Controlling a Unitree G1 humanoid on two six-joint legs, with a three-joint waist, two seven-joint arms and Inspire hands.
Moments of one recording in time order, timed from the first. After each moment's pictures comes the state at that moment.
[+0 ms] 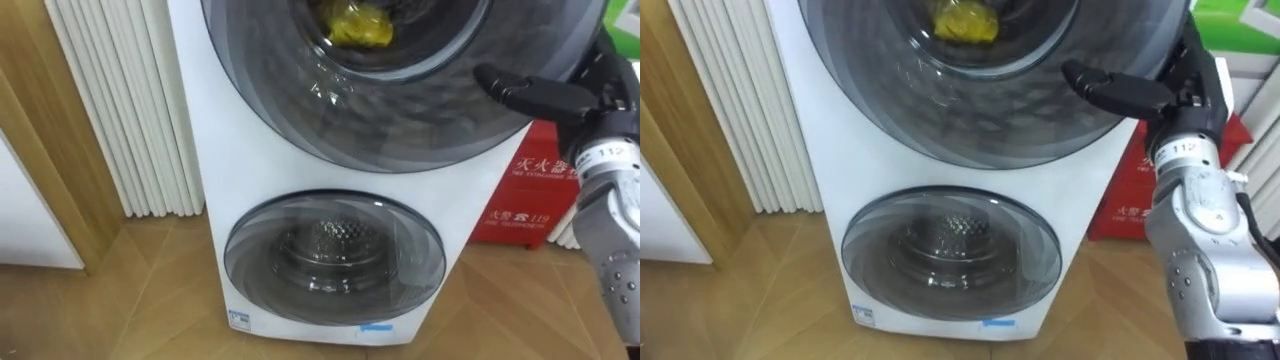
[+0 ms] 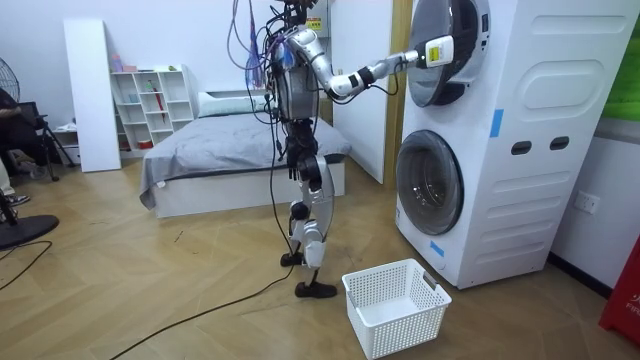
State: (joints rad) left arm 0.26 0.22 0.12 0.98 0.12 0.22 0.03; right arm -0.46 -0.43 -0.14 0.05 0.51 0.18 -0.26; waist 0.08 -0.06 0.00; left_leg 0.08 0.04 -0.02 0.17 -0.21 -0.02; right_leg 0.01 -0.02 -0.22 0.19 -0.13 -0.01
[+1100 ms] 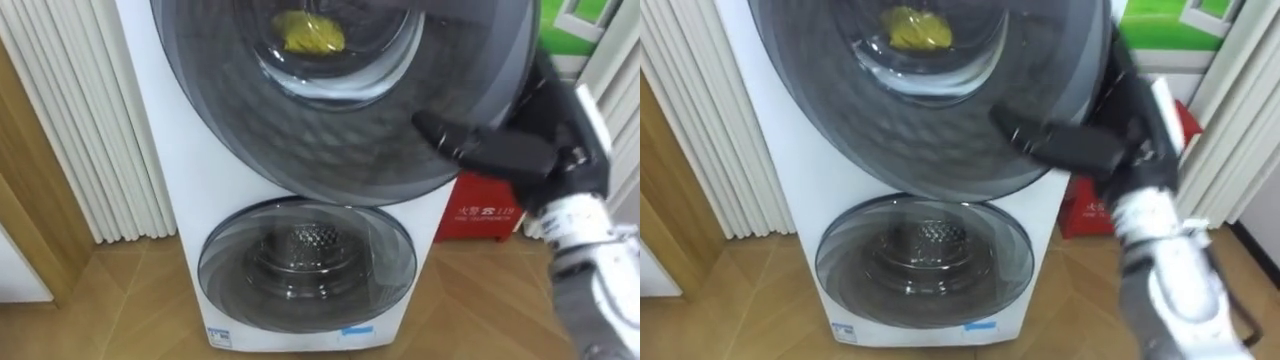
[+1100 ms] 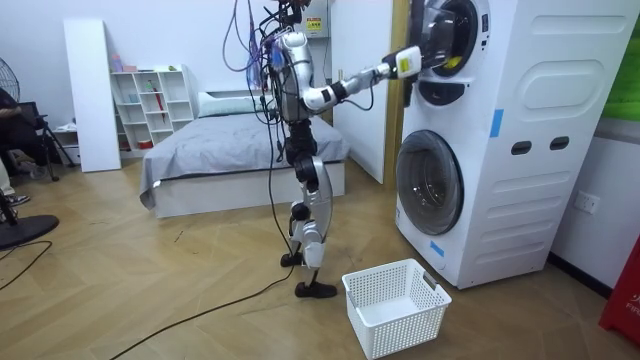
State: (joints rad) left arm 0.24 0.25 -0.01 1.04 0.11 0.18 0.04; right arm -0.06 -0.30 0.03 -0.26 0.51 0.07 -0.02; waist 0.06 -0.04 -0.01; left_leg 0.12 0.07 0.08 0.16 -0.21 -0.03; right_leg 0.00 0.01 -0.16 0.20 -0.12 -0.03
